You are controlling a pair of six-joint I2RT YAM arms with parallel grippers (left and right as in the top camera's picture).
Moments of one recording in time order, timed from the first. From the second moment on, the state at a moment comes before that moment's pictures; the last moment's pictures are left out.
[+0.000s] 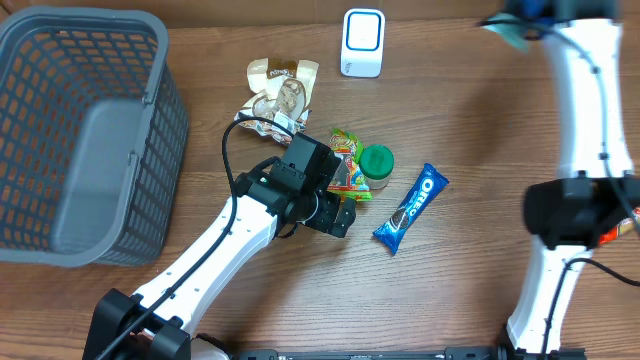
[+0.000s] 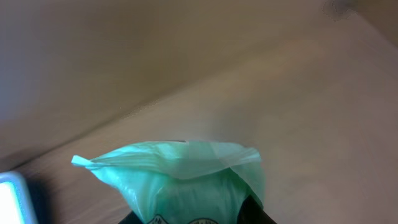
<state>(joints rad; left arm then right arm) -0.52 1.51 1.04 -0.73 0.17 -0.18 -0.04 2.28 2.57 -1.16 0.32 0.42</state>
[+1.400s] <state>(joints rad) -0.52 1.51 1.04 -0.73 0.22 -0.18 -0.54 2.27 2.07 -1.06 0.23 0.60</state>
